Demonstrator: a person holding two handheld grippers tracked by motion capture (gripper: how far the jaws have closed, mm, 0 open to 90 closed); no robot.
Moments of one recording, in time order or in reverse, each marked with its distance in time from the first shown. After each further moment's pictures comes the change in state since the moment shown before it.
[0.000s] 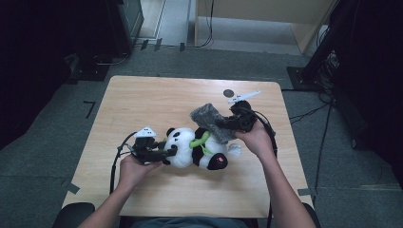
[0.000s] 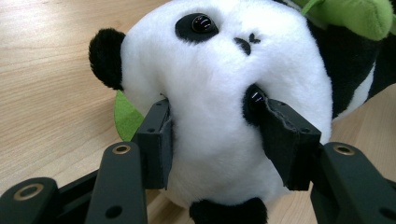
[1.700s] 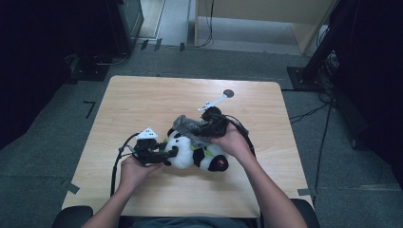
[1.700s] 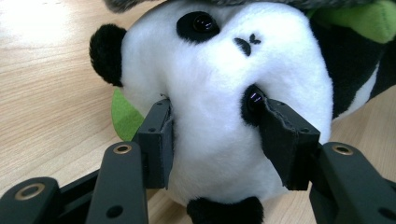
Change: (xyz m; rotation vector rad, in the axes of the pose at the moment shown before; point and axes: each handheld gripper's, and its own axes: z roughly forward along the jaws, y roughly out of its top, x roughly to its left) left arm -0.007 -0.001 0.003 0.012 0.025 0.022; right arm 0.044 0.011 0.062 0.105 0.133 -0.114
